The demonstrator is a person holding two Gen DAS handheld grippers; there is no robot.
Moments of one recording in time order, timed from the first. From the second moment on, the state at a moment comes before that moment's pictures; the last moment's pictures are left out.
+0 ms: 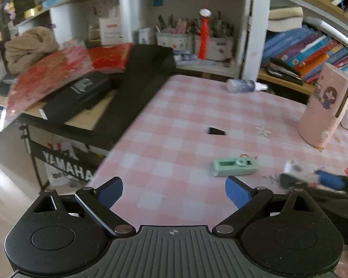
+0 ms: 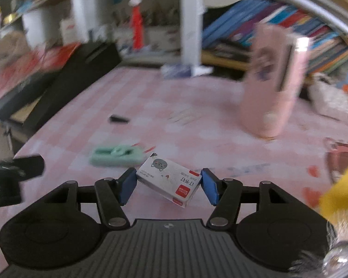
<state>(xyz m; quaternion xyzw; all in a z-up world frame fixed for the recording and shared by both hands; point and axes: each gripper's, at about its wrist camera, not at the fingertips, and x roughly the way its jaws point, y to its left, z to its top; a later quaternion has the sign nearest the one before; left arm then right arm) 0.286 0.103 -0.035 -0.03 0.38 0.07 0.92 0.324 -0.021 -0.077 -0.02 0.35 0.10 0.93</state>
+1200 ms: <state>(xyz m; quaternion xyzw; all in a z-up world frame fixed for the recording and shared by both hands) 0.301 0.056 -0.037 -0.02 0.36 0.02 0.93 0.291 -0.077 -0.041 -0.01 0.31 0.10 0.94</state>
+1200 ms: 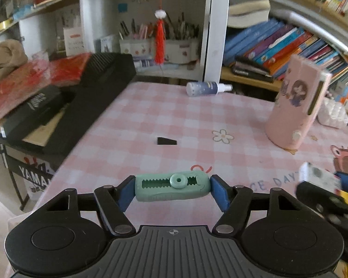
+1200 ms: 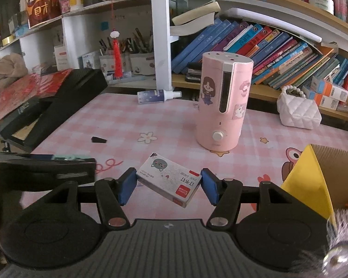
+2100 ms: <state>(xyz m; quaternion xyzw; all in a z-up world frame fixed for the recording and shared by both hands) 0.134 0.093 0.001 -0.04 0.34 -0.02 0.94 0.165 -0.044 -0.021 -0.03 0.33 0.13 0.93</state>
